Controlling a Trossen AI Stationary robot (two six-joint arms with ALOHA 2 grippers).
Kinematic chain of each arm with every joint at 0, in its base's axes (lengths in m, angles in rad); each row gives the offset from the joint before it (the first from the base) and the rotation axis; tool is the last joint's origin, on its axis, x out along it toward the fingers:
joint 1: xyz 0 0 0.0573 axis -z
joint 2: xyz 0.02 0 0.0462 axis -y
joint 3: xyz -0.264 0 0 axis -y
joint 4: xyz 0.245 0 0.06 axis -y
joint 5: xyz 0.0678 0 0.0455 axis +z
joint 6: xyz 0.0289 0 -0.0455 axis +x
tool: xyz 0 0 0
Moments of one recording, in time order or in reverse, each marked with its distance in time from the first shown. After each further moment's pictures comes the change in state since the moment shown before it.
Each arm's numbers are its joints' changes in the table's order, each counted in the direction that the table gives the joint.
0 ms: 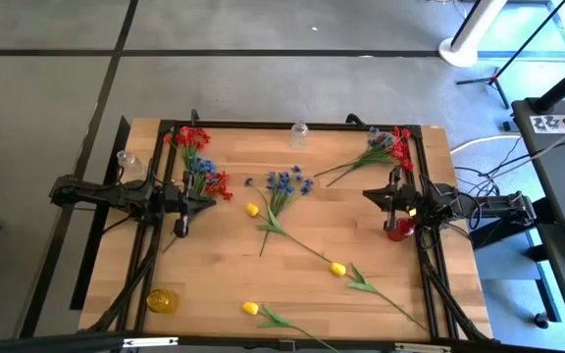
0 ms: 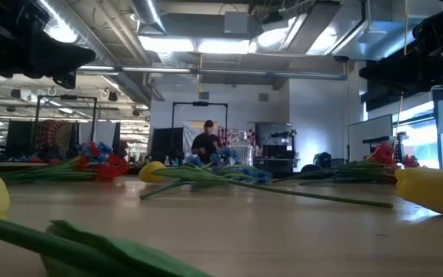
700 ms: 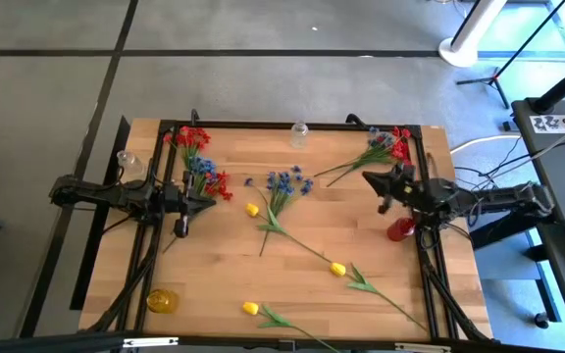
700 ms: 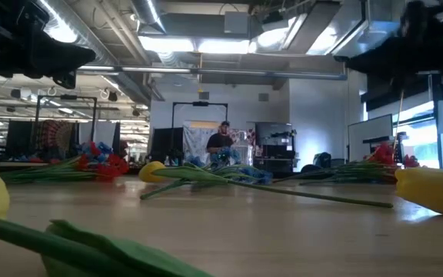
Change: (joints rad) left arm 0.000 0.000 0.000 0.000 0.000 0.000; right arm 0.000 -0.371 0.151 0.198 -0.286 0.439
